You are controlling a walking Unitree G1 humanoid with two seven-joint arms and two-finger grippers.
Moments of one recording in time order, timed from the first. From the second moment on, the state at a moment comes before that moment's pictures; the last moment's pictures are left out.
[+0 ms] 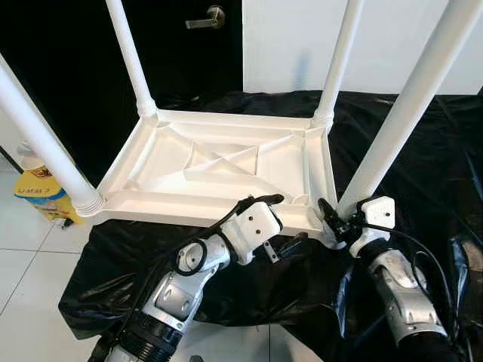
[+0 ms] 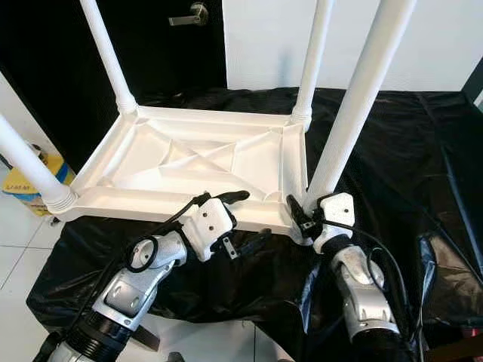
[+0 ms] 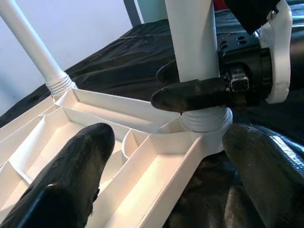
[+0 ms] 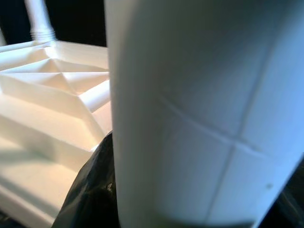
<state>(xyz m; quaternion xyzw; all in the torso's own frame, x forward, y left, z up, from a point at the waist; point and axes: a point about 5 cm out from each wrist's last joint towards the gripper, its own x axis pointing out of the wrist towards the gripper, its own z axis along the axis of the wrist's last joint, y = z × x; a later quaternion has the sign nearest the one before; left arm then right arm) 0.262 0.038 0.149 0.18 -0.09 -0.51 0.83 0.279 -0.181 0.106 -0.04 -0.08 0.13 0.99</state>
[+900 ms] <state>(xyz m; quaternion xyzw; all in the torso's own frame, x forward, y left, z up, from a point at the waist) 0.272 0.032 0.137 0.16 -0.07 -0.52 0.84 0.268 -0.156 0.106 -0.01 -0.09 -0.07 0.99</state>
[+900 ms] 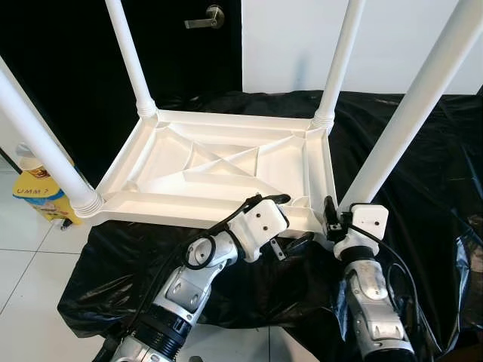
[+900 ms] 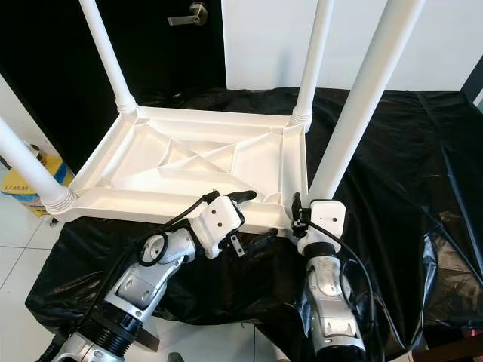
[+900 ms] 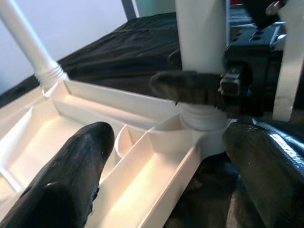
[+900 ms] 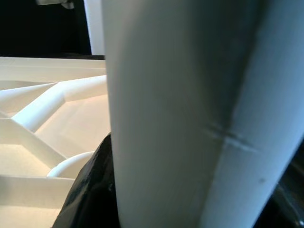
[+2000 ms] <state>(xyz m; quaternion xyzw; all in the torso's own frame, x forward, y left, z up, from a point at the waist) 0.267 0.041 0.134 0.06 -0.06 -0.50 0.86 0.273 -0.179 0.108 -0.01 -0.08 0.11 0.99</state>
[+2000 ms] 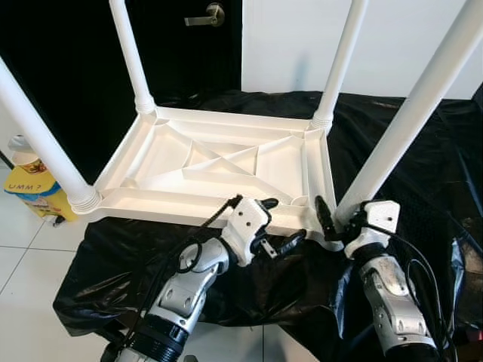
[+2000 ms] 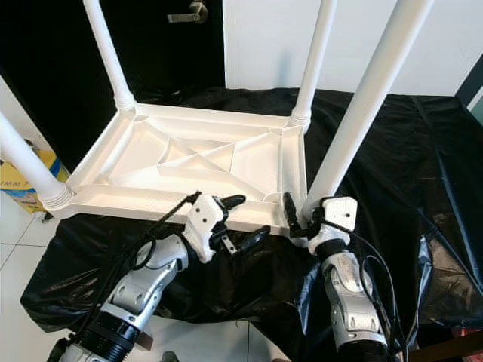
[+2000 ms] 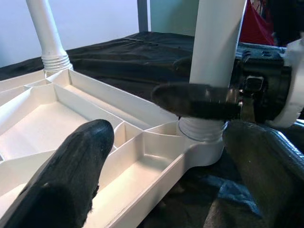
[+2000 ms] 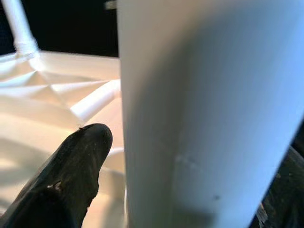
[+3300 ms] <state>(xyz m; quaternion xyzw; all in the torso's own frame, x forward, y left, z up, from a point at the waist) 0.256 0.031 0.128 0.09 -0.03 -0.54 0.83 0.287 -0.192 0.099 -0.02 -0.06 0.19 0.98</state>
